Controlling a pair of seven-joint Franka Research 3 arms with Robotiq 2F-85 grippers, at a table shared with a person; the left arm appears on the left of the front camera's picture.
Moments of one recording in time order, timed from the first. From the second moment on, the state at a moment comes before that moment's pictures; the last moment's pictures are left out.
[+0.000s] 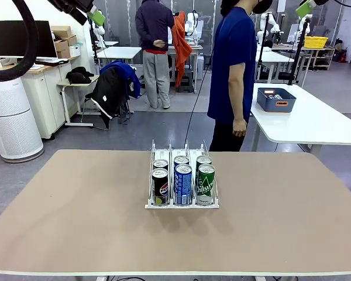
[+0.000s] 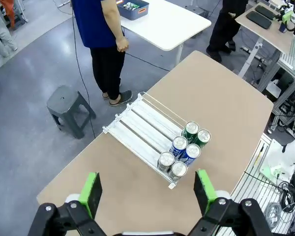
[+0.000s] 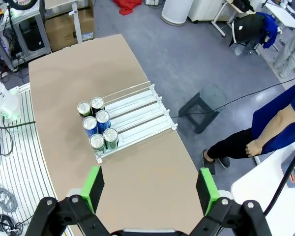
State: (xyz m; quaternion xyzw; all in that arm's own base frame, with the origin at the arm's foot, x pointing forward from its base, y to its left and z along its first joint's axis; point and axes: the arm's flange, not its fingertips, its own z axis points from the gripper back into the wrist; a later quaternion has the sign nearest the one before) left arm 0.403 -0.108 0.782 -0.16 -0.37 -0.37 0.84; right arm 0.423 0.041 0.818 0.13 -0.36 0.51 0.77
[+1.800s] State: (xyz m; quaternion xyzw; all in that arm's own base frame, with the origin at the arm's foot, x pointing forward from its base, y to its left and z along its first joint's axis) left arm 0.386 -0.109 0.791 -0.18 -0.35 -0.40 0.83; right arm 0.405 0.033 0.832 0.14 -0.36 0.50 0.78
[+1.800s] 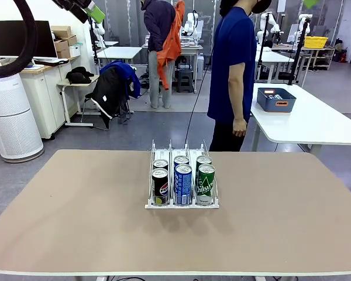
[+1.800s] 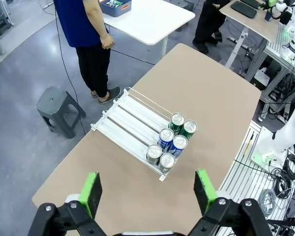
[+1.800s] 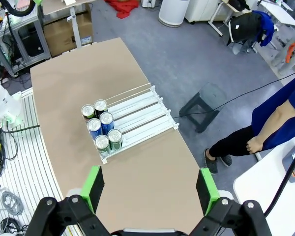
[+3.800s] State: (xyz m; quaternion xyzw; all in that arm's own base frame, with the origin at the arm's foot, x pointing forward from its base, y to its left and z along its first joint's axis) left arm 0.381 -0.101 0.807 -0.18 -0.36 -0.42 0.82; right arm 0.373 0.012 0.845 0.13 -0.37 0.47 0.79
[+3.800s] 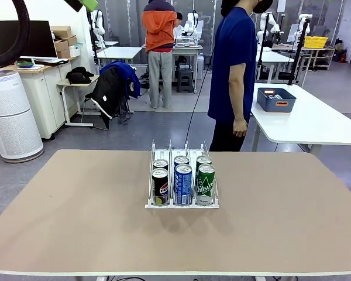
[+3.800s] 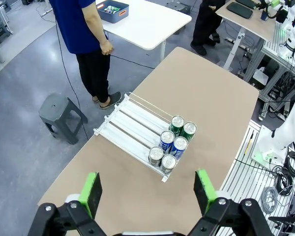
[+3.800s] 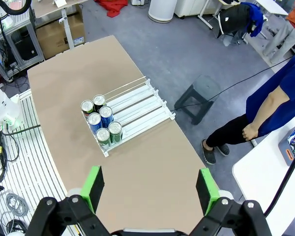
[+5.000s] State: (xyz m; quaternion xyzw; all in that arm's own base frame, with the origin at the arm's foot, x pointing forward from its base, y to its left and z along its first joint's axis) left arm 0.381 -0.101 0.807 -0.18 -0.36 -0.42 0.82; right arm 0.373 0.012 0.845 0.13 -0.37 0.47 0.79
